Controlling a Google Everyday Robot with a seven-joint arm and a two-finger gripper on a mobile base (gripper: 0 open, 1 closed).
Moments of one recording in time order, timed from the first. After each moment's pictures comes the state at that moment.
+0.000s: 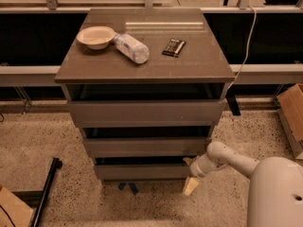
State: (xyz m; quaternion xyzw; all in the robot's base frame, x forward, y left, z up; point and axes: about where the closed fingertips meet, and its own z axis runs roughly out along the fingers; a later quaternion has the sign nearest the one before) arm 0.585 -0.175 0.278 -0.61 0.74 0.19 0.19
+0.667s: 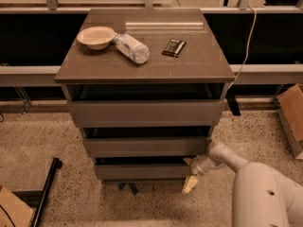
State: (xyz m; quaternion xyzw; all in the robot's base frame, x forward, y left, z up) arm 0.606 -0.183 0.233 -0.60 0.74 0.23 0.19
